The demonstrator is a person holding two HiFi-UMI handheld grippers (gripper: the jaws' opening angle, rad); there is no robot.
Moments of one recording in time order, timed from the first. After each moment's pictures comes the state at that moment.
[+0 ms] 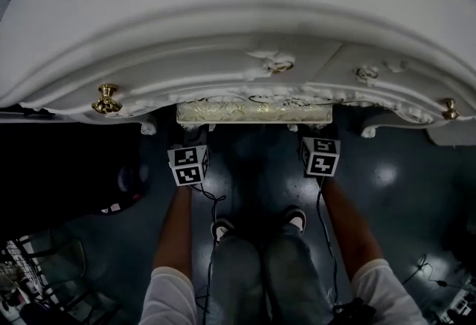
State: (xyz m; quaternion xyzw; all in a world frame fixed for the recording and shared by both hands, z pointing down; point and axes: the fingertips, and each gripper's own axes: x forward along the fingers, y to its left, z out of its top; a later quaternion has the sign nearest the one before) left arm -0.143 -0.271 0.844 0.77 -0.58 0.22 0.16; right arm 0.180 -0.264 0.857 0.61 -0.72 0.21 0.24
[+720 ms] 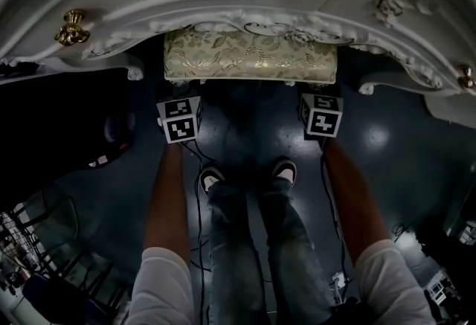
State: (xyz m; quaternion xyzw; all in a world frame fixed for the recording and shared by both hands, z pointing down) left arm -0.142 -0.229 0.852 0.73 -0.58 0.29 0.20; right arm 0.182 -0.230 0.857 0.58 -0.72 0.23 0.30
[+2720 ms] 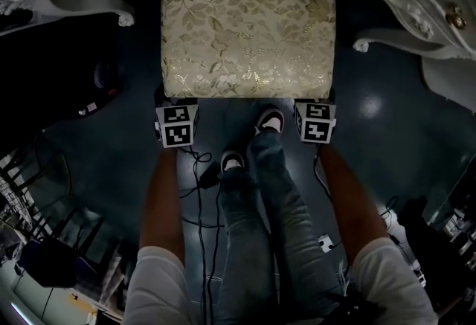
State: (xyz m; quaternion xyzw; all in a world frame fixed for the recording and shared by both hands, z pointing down) left arm -0.103 -0.039 0.861 0.71 -0.54 0.36 0.27; right arm 0.221 -0.055 0.867 0.52 -0.72 0.25 0.39
